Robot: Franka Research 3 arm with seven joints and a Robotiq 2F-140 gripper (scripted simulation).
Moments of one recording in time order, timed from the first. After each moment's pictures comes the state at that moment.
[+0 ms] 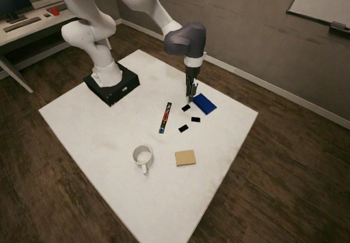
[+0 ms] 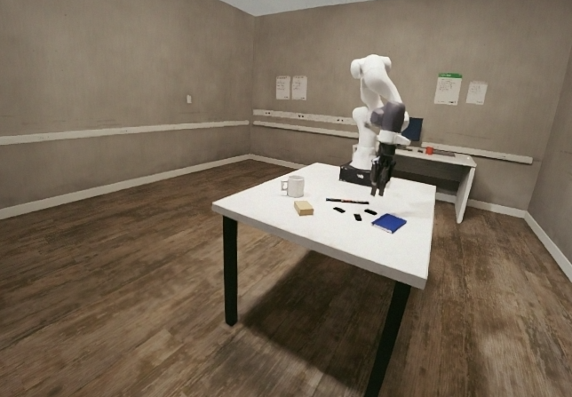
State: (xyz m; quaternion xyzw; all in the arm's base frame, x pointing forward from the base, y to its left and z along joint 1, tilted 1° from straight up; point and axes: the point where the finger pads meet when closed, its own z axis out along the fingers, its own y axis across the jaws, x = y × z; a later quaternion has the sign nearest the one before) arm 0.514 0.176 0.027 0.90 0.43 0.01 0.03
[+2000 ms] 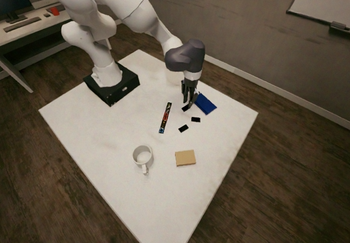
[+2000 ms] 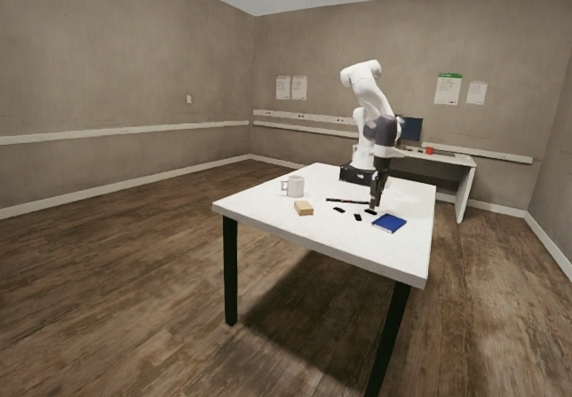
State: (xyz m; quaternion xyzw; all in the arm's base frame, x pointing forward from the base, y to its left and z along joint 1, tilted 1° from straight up) arm 0.509 0.173 -0.035 0.80 0.60 0.00 -0.01
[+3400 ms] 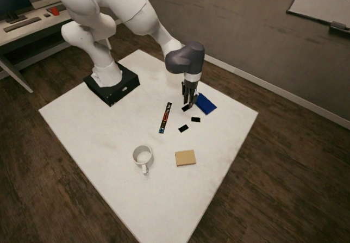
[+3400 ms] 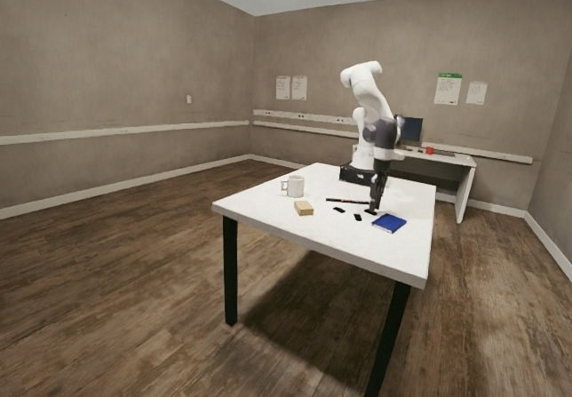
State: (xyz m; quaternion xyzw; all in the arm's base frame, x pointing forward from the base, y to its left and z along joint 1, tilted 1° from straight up) arm 0.512 0.175 -0.046 0.80 0.60 0.00 0.00
